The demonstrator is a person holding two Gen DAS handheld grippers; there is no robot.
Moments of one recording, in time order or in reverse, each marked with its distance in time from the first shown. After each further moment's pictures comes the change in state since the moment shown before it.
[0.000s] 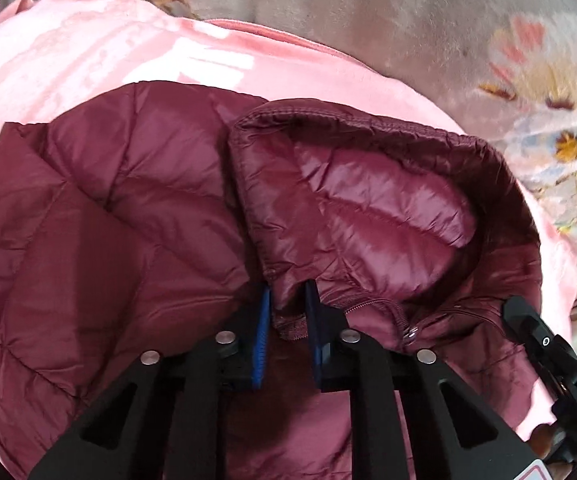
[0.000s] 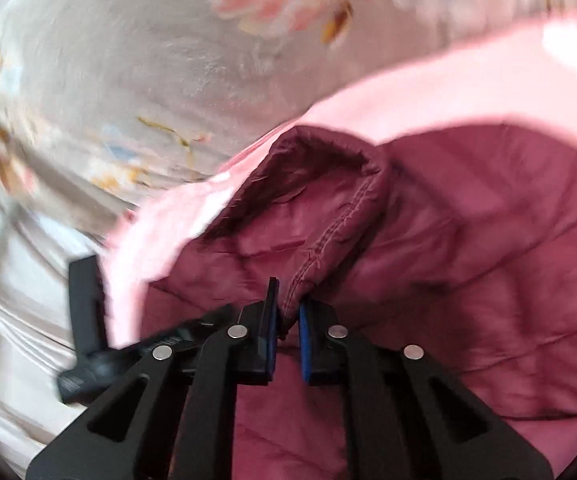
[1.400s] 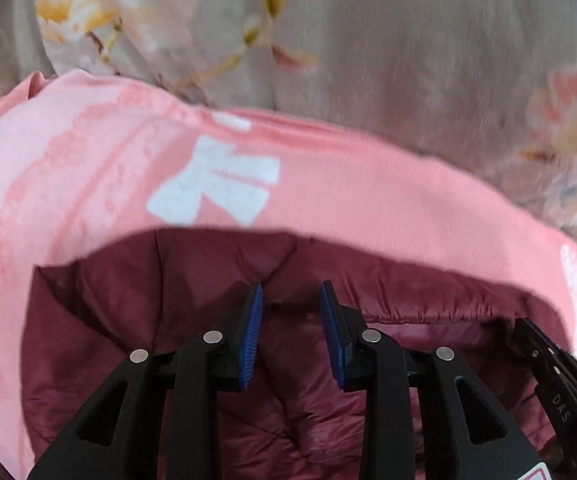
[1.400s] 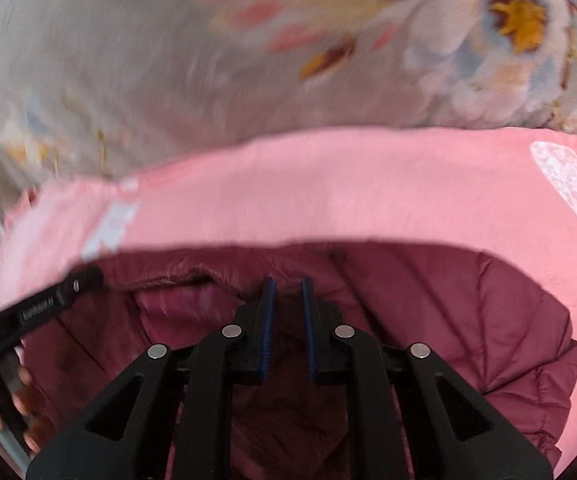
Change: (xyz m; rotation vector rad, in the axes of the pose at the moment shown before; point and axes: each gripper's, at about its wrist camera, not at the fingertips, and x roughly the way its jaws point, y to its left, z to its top) left arm -0.003 -0.009 0.067 0.044 -0.154 0.193; right arm 0.052 0.010 0.051 -0.186 -0.004 -0.317
